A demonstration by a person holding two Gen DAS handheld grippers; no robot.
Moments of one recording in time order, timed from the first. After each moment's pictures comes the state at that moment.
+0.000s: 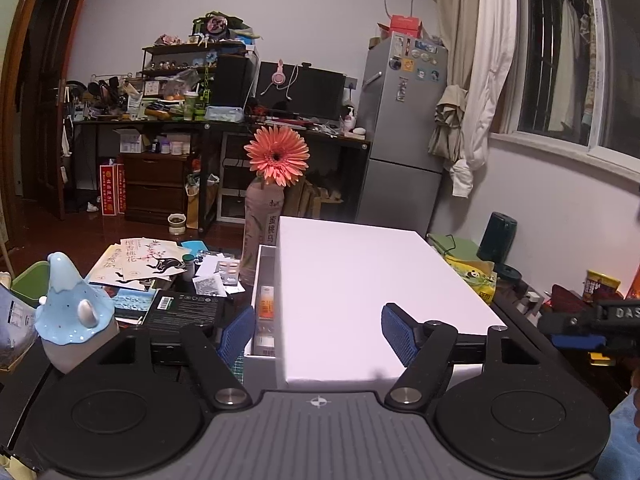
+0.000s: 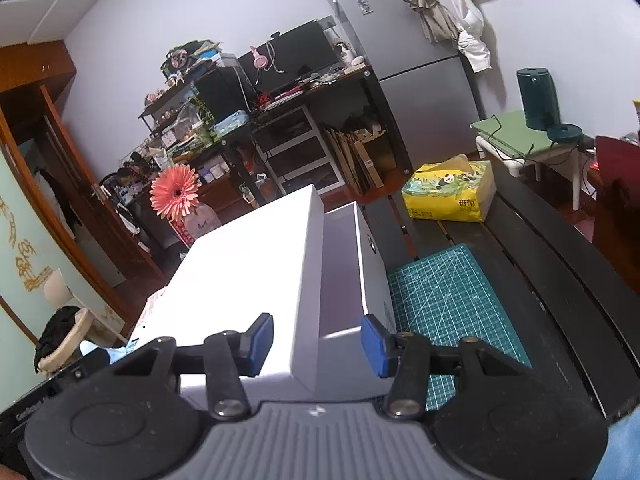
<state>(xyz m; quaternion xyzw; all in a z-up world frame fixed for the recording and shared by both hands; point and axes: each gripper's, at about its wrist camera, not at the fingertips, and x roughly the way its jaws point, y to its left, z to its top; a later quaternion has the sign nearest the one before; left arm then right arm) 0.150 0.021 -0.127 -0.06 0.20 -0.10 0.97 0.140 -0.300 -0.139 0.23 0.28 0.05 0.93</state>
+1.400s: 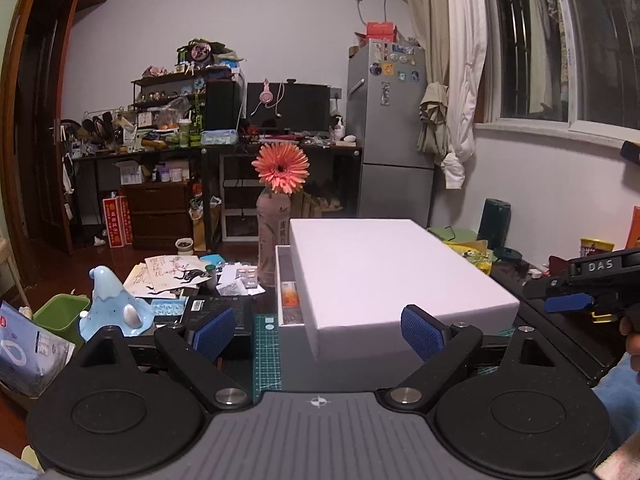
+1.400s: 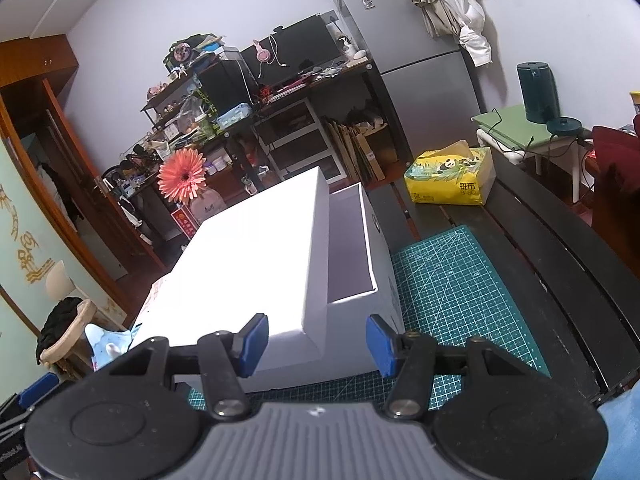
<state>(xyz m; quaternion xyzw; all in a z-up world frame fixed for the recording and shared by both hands) 0.088 0.041 -0.129 0.00 0.17 -0.11 0.98 0.122 -0.287 -0.146 0.22 0.29 0.06 0.93</state>
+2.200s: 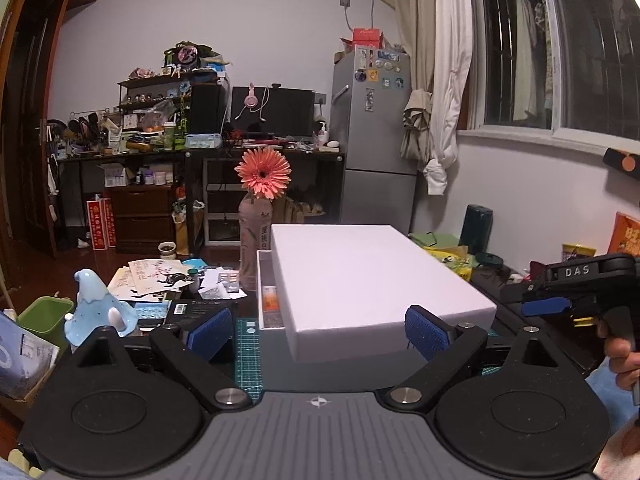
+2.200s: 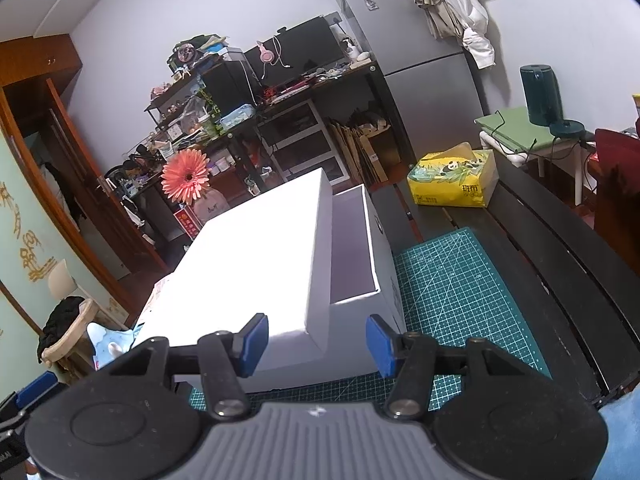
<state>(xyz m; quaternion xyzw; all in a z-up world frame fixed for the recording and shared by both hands) 0.082 0.040 -0.127 0.00 0.16 -0.13 0.98 0.121 -0.287 -0.144 0.22 0.29 0.06 0.93</state>
